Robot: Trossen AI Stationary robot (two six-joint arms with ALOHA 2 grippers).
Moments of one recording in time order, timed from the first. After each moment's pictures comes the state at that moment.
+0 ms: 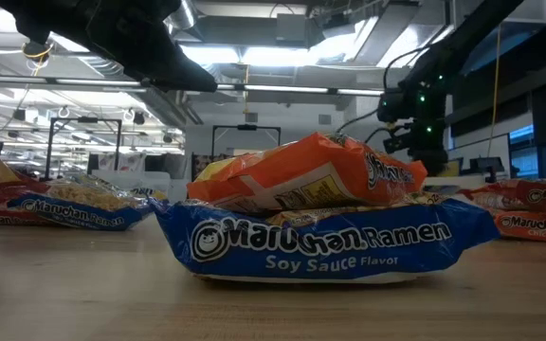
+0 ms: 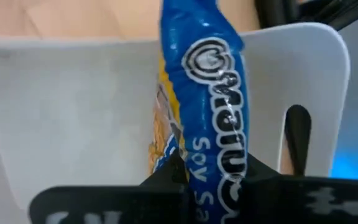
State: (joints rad) left arm -0.17 1.14 0.52 0.25 -0.28 0.01; right arm -0.94 1.61 1.03 -0.75 0.12 -0.59
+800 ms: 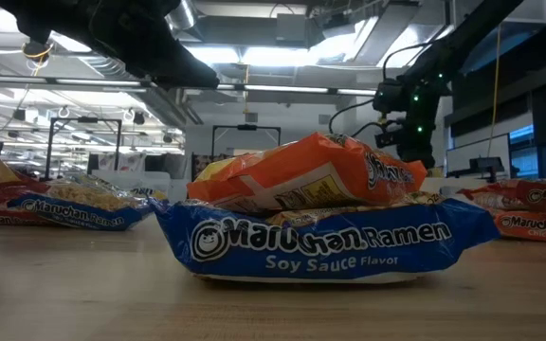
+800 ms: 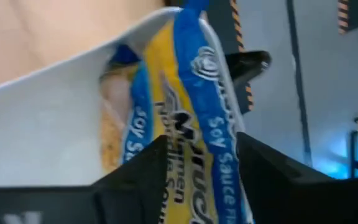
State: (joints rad) left arm -0.17 1.14 0.52 0.27 -0.28 0.01; right arm -0.94 1.61 1.04 -0.55 0.23 -0.71
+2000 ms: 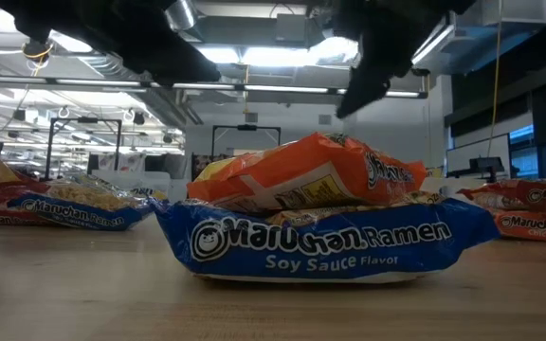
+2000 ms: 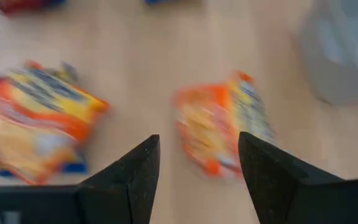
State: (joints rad) left arm -0.21 1.17 0.52 0.31 -0.24 -0.02; right arm 0.01 1.44 1.05 -0.46 -0.01 0.11
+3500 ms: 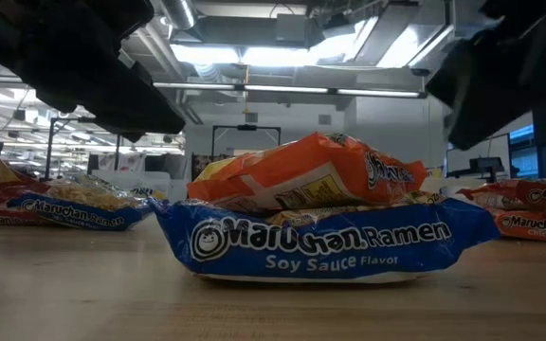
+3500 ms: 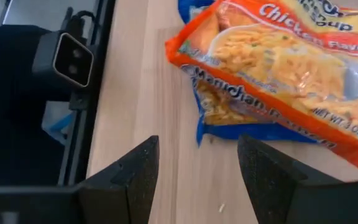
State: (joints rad) left arm -0.53 1.55 0.52 0.59 -0.34 -0.33; right arm 0.63 1.71 0.99 -0.12 0.17 0.60
